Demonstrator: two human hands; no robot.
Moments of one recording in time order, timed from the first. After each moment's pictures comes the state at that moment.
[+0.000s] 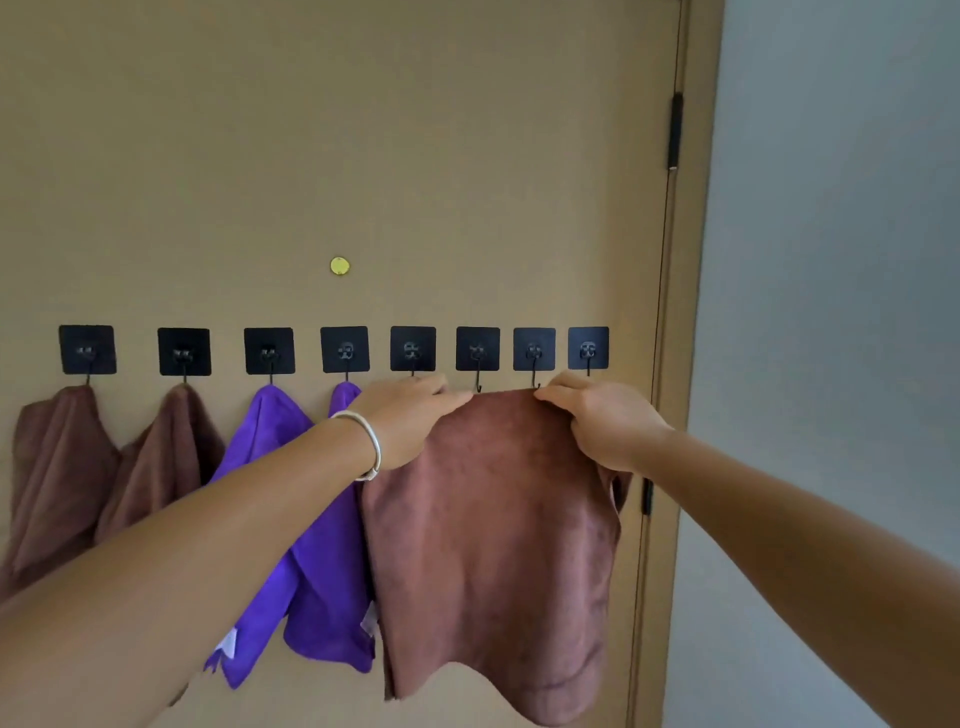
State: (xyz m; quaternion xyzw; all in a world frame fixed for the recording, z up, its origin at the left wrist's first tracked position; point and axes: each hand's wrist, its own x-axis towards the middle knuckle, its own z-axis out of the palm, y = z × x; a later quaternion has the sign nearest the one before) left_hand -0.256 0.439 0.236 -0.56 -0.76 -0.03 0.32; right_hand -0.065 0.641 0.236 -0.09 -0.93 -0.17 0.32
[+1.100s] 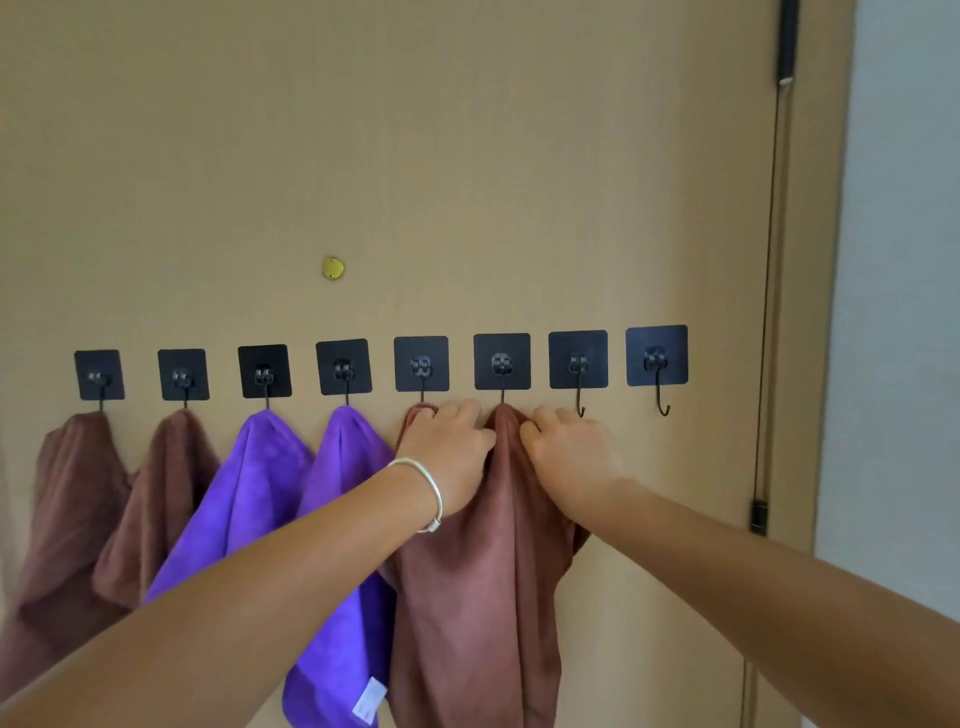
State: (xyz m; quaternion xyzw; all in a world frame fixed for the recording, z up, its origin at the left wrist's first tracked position) left_hand -0.278 0.543 0.217 -0.43 -0.83 0.05 0.35; right_hand -0.189 0.678 0.207 -0.11 -0.91 -0.26 0.30
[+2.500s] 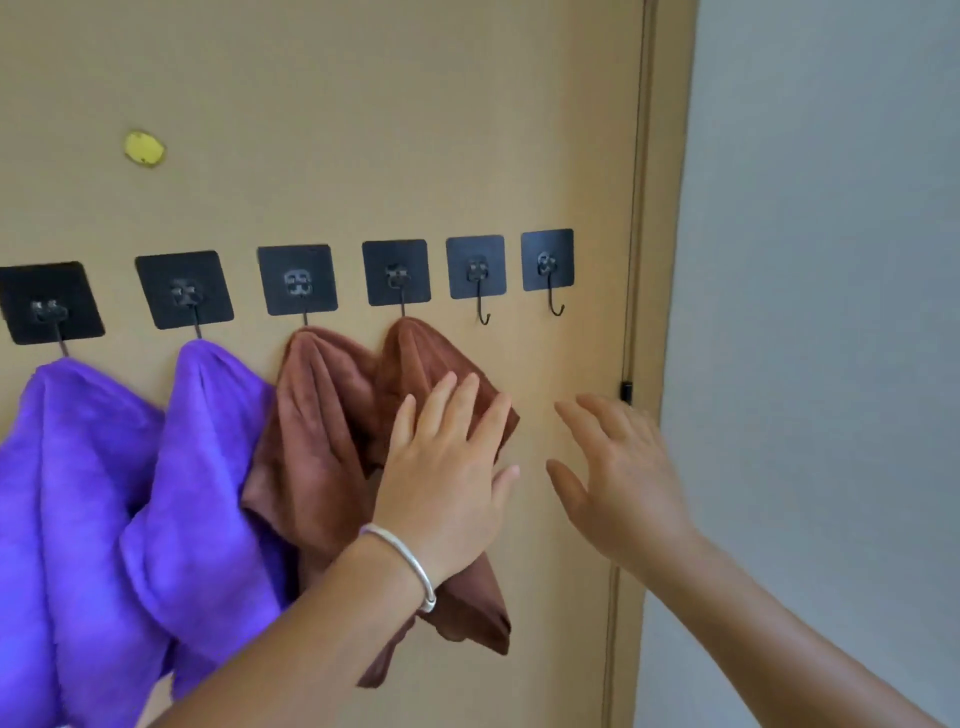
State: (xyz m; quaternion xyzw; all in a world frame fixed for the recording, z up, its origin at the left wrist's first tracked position) left_hand -0.204 0.532 0.138 -0.56 -0.74 -0.14 0.33; right_hand -0.063 0.644 0.118 -0.33 -0.86 -0.06 0.38
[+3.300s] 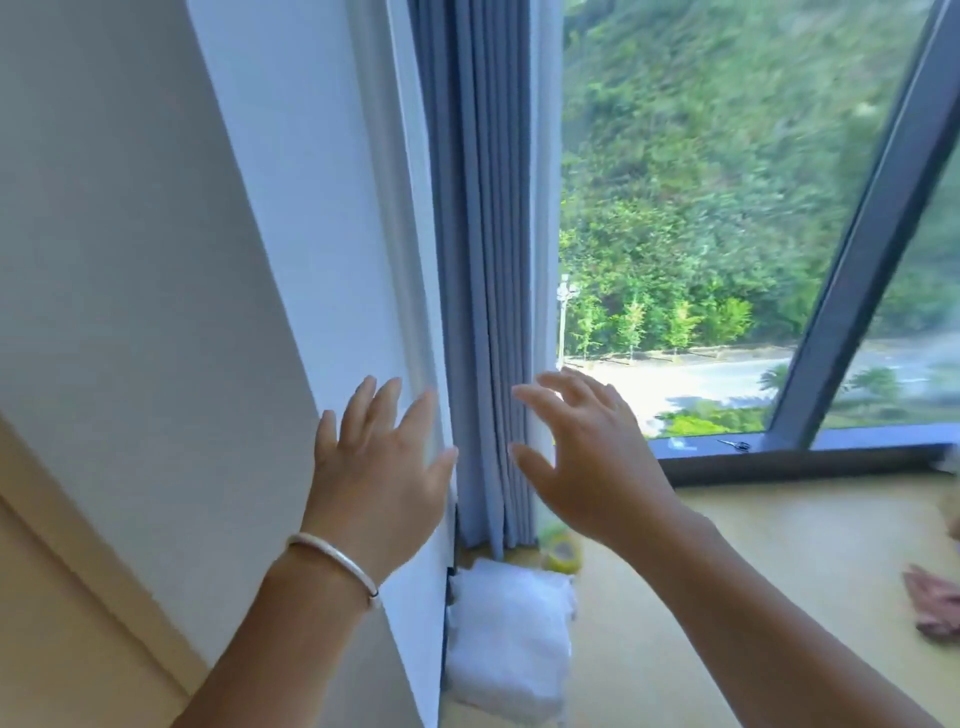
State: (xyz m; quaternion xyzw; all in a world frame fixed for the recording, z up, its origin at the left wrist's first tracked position) left_hand 0.126 0.464 0.060 -0.90 -0.40 -0.20 0.04; right_hand 0.286 0.361 0.054 -0.78 -0.56 -0.12 0.25
